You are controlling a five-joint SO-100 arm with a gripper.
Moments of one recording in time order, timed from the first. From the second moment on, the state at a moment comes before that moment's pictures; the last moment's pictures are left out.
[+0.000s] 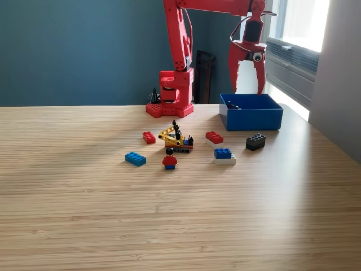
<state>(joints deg) -70.3 102.0 101.2 86.4 7.8</state>
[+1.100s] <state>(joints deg) 1.9 102.0 99.1 81.5 -2.0</state>
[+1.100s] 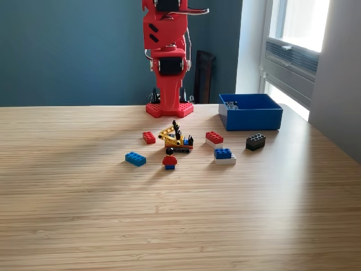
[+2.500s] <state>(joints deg) 12.7 102.0 102.2 78.1 -4.8</state>
